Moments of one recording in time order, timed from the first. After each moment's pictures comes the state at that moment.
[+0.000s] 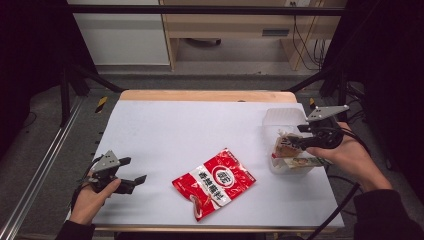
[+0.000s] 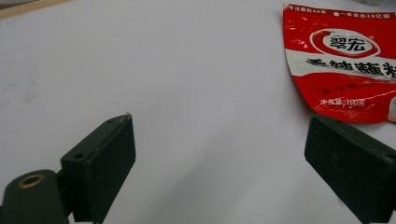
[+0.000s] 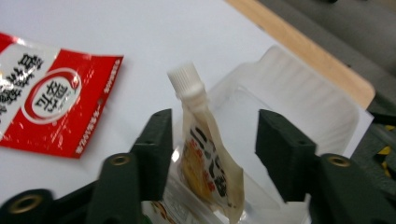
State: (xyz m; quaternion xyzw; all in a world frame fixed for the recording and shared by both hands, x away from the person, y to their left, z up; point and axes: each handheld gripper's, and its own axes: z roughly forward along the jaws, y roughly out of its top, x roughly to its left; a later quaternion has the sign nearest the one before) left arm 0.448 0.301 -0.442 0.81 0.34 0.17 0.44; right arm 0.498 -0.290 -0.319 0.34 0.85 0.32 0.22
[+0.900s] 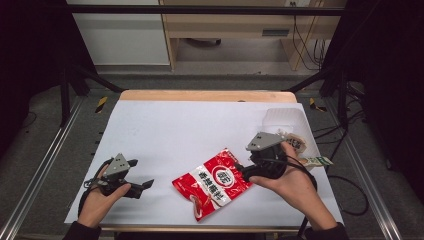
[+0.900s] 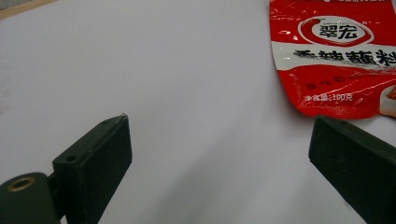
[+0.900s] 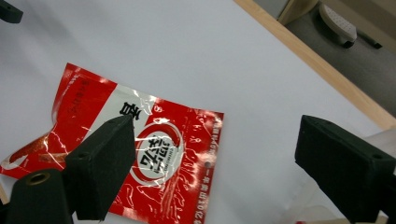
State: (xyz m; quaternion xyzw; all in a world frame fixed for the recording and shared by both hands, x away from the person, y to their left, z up) left arm 0.441 0.276 -0.444 0.83 0.31 0.18 0.42; right arm 0.436 -0.146 -0.337 0.28 0.86 0.35 0.24
